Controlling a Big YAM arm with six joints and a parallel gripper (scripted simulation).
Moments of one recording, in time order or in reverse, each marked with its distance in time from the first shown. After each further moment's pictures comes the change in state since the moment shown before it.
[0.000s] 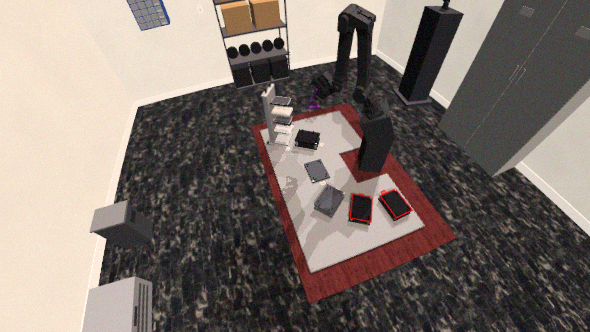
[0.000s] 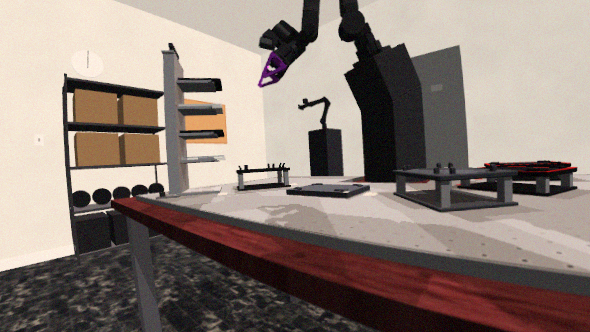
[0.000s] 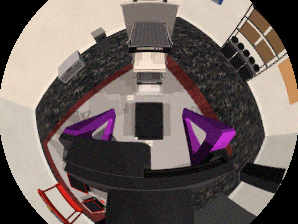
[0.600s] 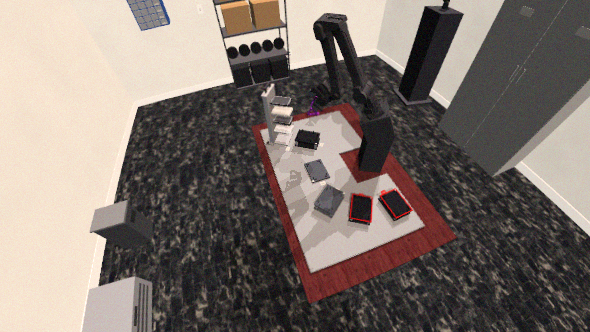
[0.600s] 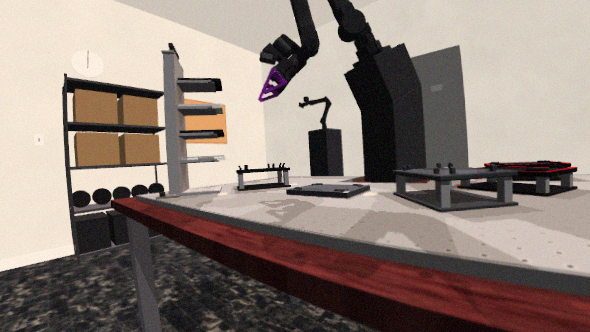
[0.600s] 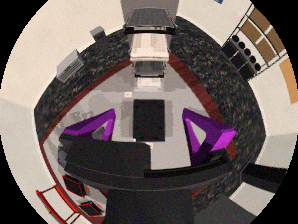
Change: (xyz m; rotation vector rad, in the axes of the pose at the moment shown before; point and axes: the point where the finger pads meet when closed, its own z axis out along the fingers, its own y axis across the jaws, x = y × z) arm 0.036 0.000 0.037 0.002 -0.004 0.000
